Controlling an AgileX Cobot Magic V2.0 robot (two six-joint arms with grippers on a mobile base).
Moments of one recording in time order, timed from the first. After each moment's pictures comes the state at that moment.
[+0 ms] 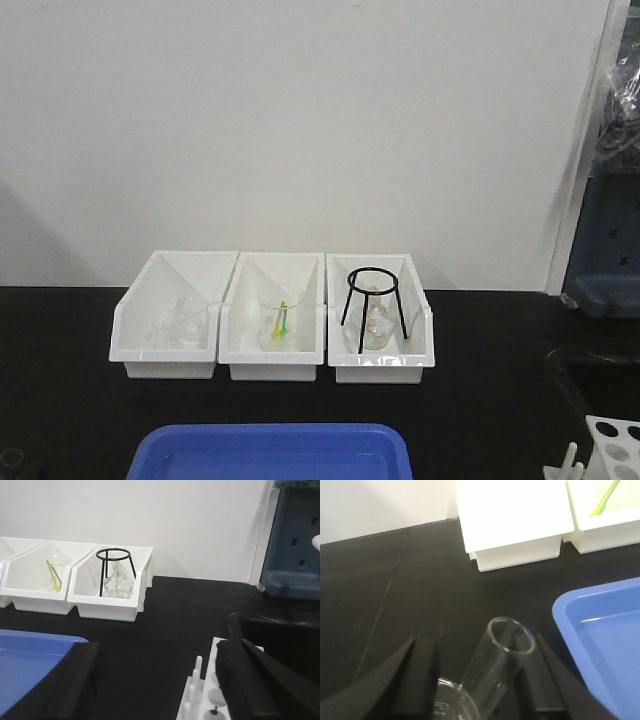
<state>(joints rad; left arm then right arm) -0.12 1.39 -0.26 -0.07 -0.73 0.21 0.10 0.43 -0.25 -0.07 0.05 0.02</state>
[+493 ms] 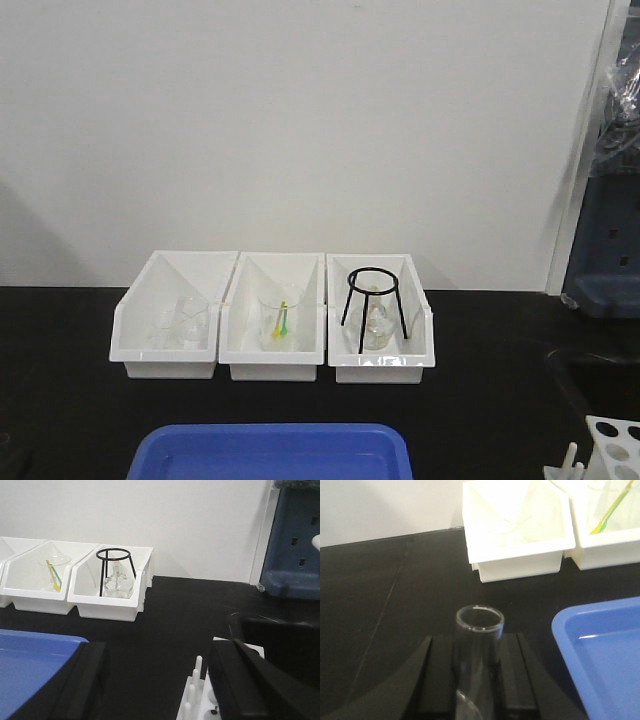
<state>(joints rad) -0.12 1.37 -0.26 -0.08 -0.75 0.15 0.10 0.43 -0.25 -0.07 0.05 0.02</state>
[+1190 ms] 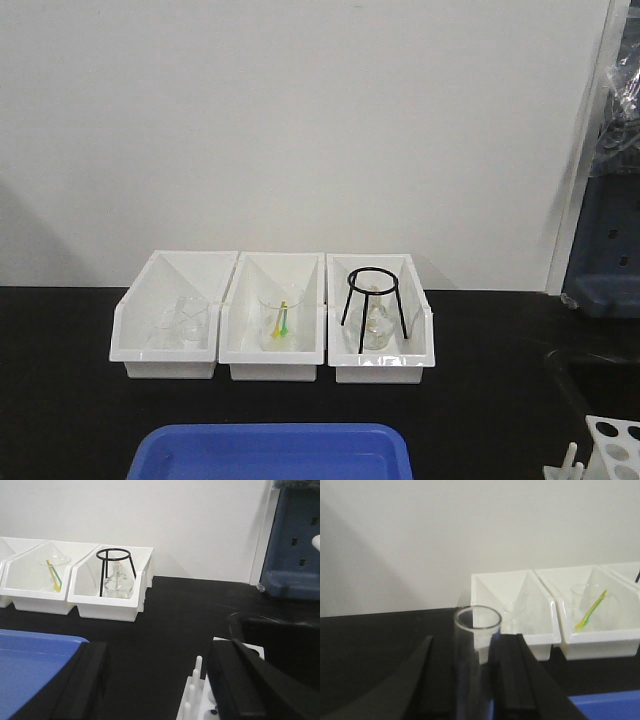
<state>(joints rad) -0.12 1.03 -0.26 -0.08 -0.66 0.10 0.10 0.43 -0.25 -0.07 0.05 0.02</state>
